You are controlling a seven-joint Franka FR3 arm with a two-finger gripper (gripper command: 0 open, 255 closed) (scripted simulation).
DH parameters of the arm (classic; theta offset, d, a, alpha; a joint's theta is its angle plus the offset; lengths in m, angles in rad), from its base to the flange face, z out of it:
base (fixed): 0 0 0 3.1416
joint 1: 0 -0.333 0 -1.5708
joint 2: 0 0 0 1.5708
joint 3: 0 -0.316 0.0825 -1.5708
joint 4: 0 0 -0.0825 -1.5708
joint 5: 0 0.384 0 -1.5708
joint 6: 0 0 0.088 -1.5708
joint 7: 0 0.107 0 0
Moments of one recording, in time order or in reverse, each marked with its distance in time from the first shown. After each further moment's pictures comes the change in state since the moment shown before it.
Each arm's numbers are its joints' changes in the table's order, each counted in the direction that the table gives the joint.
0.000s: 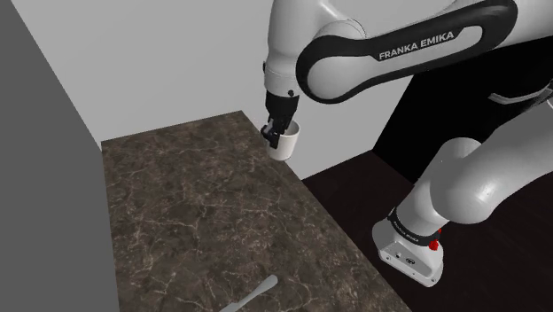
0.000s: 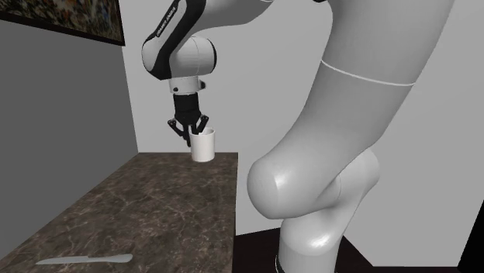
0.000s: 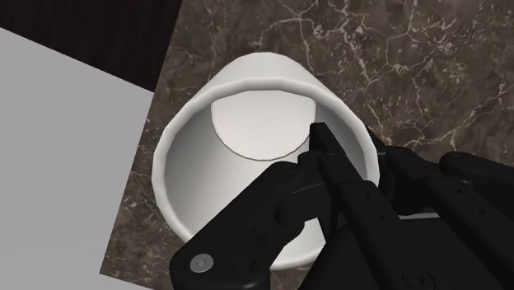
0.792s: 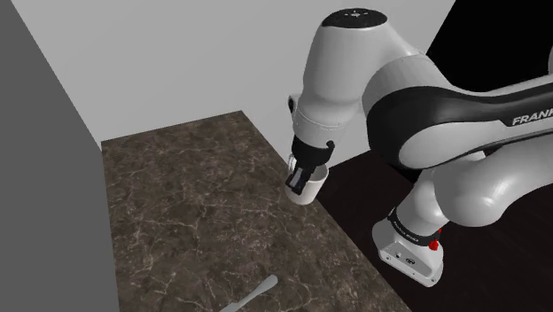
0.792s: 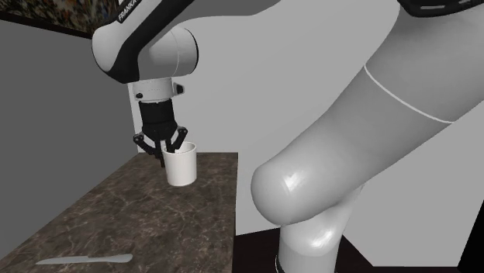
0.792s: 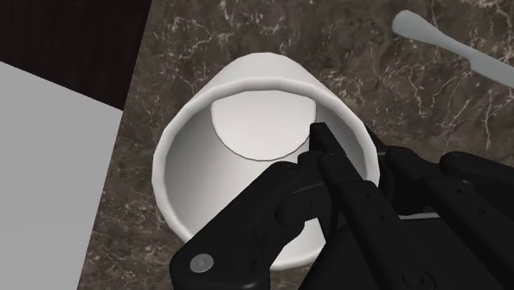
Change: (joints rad) arm -0.178 0.262 -0.146 -0.178 0.164 0.072 0.202
